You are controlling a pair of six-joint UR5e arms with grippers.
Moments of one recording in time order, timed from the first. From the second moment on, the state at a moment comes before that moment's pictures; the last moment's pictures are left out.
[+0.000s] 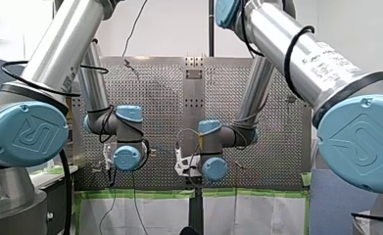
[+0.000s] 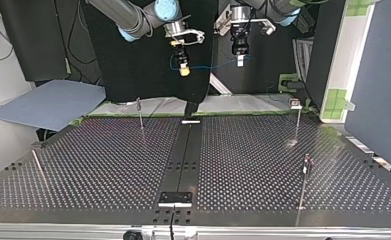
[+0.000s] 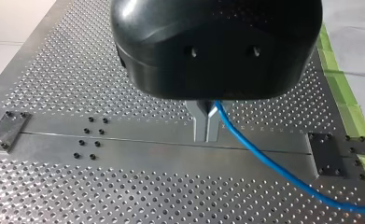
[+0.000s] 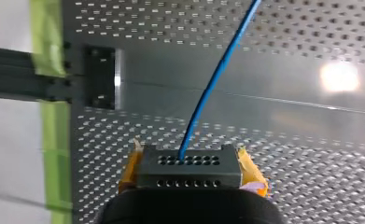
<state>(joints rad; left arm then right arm) -0.54 -1.99 -2.44 -1.85 -2.14 -1.64 2.43 -0.81 1.91 -0.97 1.84 1.52</state>
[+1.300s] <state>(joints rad) -0.47 -1.68 -2.36 -2.11 -2.17 -1.68 2.40 -1.11 1.80 -0.68 1.74 1.64</state>
